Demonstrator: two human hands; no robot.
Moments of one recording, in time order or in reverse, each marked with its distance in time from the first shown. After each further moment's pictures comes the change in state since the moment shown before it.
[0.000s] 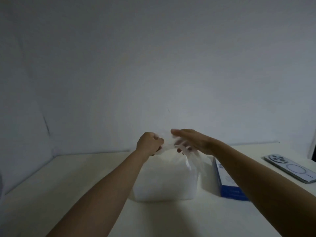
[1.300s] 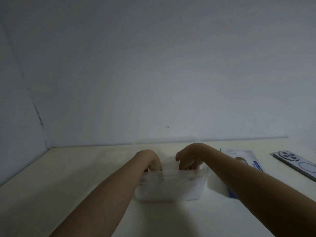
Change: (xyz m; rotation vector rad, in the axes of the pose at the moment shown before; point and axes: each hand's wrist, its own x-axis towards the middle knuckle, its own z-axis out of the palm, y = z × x) left_hand 0.021 -0.034 0.023 0.924 -0.979 -0.380; right_hand 0.042 0.022 0.050 -0.493 -0.447 0.549
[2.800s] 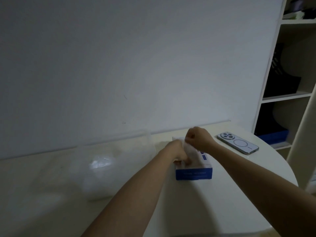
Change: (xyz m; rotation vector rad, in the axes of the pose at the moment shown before) left_hand -0.013 0.215 0.026 -0.322 0.388 0.481; right_hand -0.058 0.192 -0.014 0.099 1.034 -0.123
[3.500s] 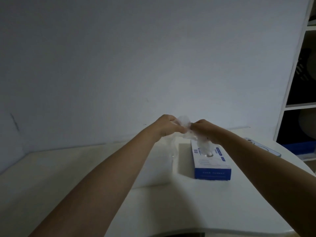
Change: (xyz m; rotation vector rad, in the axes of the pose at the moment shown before) left_hand -0.074 -0.045 -0.095 -0.396 0.360 0.175; right_hand 0.007 -0.071 -0.021 0.437 -0.231 0.118
